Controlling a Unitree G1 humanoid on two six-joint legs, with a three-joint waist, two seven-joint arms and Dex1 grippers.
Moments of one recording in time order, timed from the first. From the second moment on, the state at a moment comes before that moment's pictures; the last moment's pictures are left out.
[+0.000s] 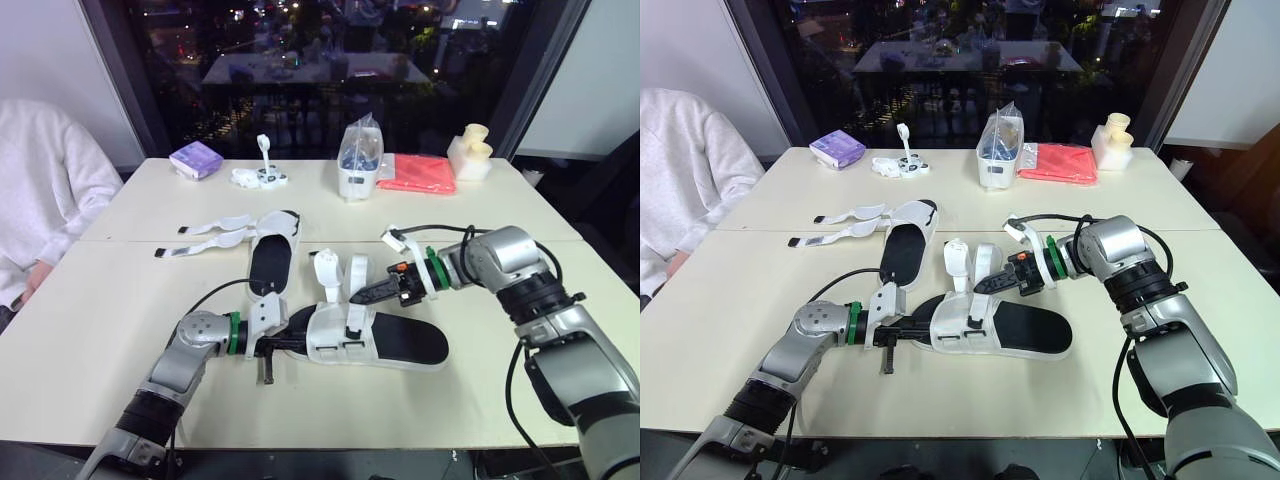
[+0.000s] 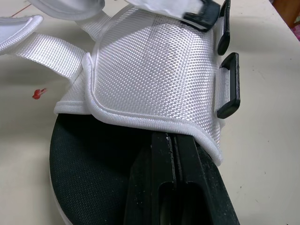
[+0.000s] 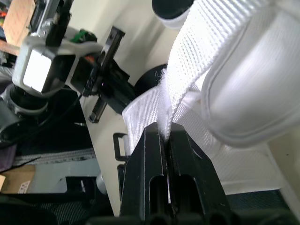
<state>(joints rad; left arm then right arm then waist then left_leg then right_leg) -0.43 0.45 -0.22 0.18 -0.17 0.05 -1.18 -1.01 -0.65 0.37 0.39 0.60 1.26 1.18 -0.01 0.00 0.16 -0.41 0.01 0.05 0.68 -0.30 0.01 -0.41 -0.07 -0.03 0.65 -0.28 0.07</state>
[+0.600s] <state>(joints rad) -0.43 0.45 -0.22 0.18 -0.17 0.05 -1.18 -0.92 -0.65 0.29 0.12 0.61 1.27 1.14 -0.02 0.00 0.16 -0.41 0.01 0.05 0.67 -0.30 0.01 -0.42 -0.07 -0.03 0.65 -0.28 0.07</state>
